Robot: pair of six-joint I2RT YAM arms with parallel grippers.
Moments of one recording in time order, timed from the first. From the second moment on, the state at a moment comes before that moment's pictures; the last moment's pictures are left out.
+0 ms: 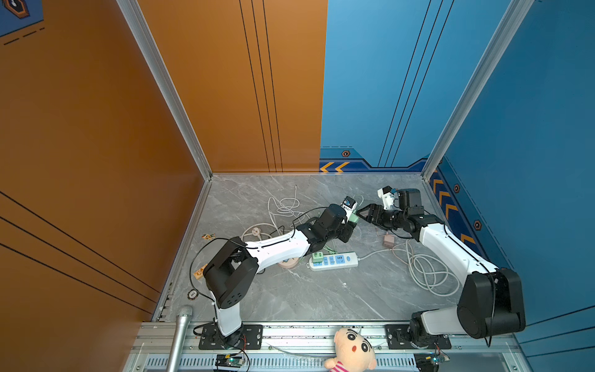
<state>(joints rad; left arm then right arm) -0.88 1.80 1.27 0.02 -0.08 -0.16 0.14 1.42 1.00 -0.34 -0.62 0.49</state>
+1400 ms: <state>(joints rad) -0.84 1.75 1.21 0.03 0.03 -0.12 0.24 1.55 1.08 -0.35 -0.78 0.44</state>
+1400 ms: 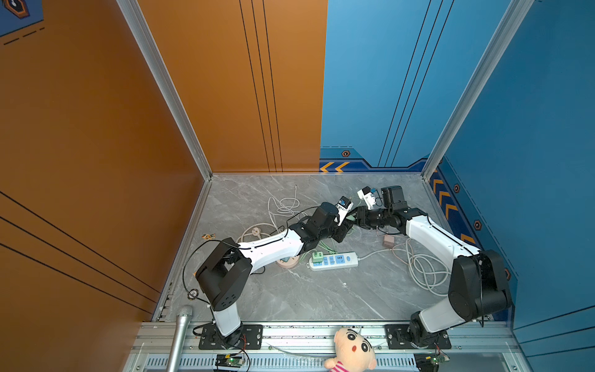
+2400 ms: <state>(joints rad) -0.80 1.51 1.08 0.04 -0.01 -0.14 0.30 1.39 1.08 -0.44 -0.43 0.40</state>
